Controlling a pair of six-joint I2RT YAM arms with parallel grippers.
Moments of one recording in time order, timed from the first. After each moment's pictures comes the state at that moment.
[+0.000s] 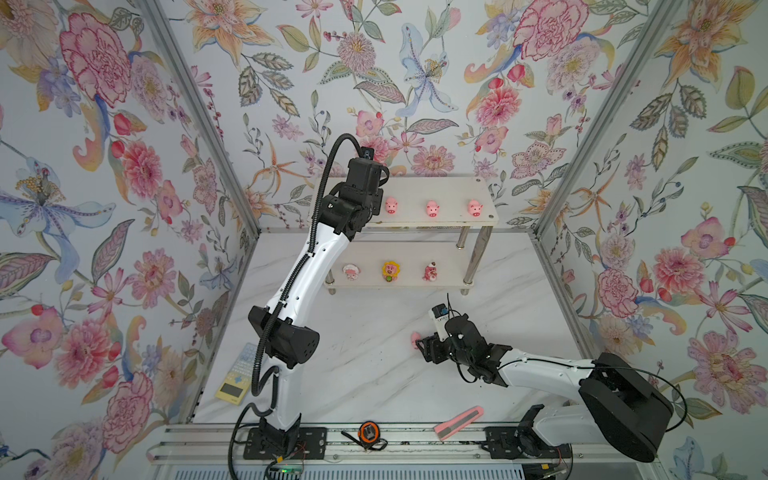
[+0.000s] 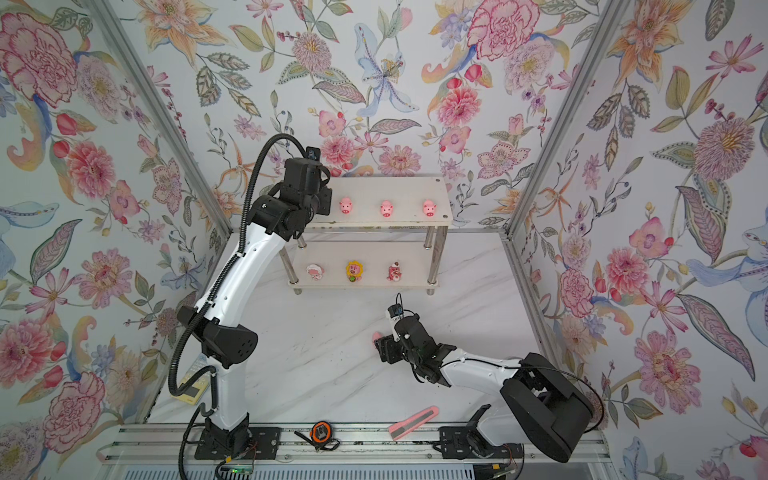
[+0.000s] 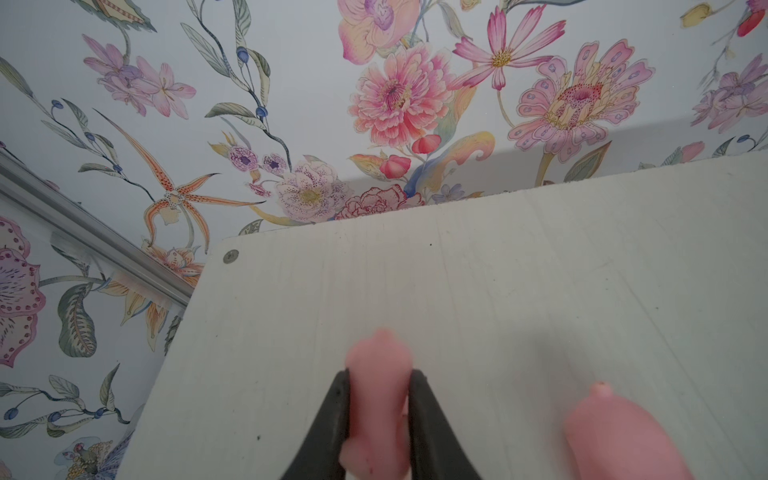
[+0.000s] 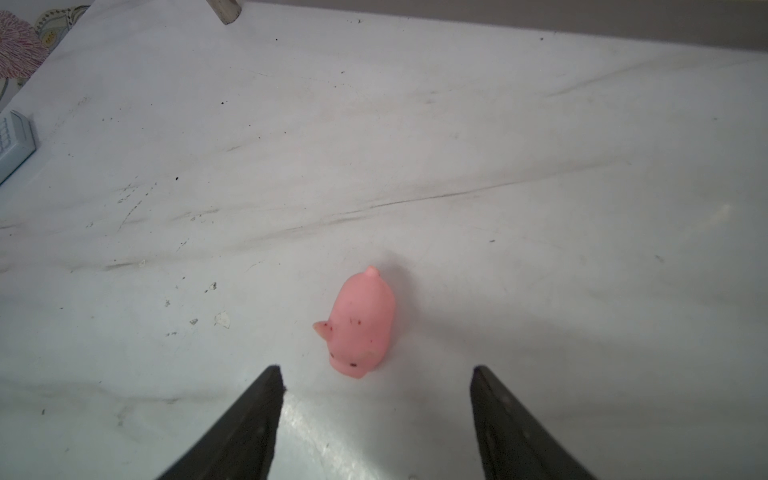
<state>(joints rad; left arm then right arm) -0.52 2.04 2.47 -0.91 -0.50 -0.06 0.79 1.35 0.48 0.17 0.01 0.37</state>
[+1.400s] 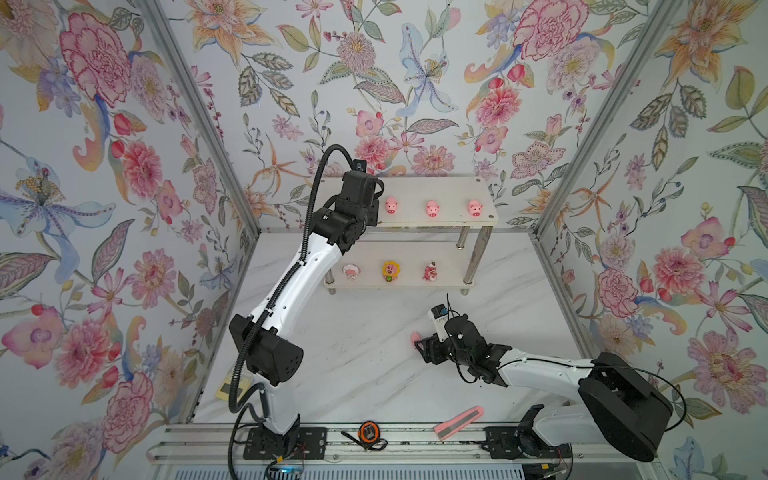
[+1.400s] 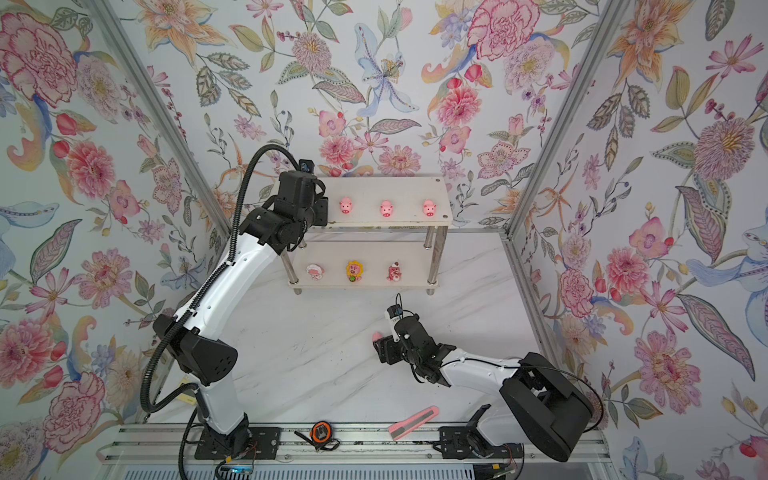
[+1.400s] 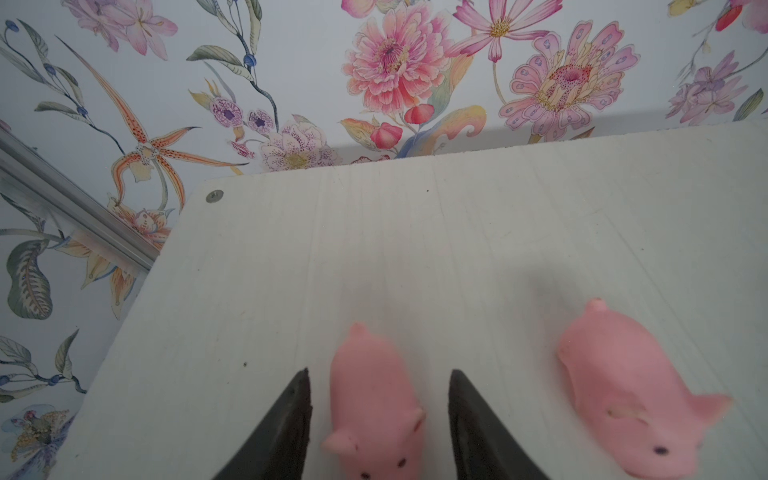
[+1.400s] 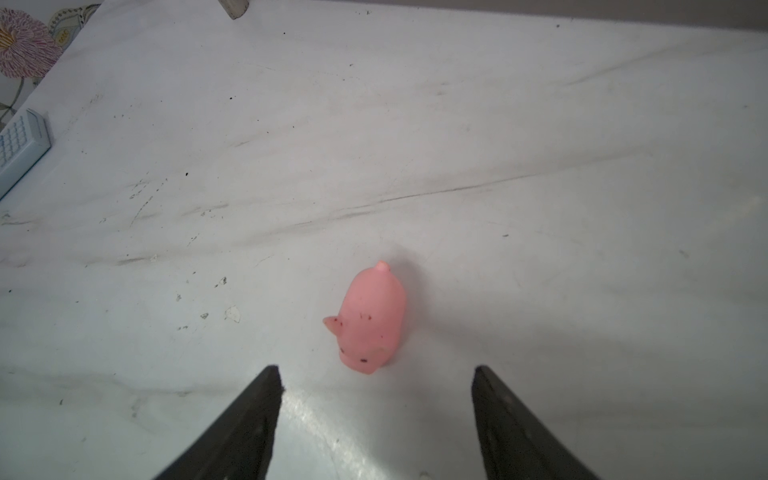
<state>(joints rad) -0.52 1.86 2.15 -0.78 -0.45 -0.16 0.79 1.35 0.48 0.17 -0.01 0.38</state>
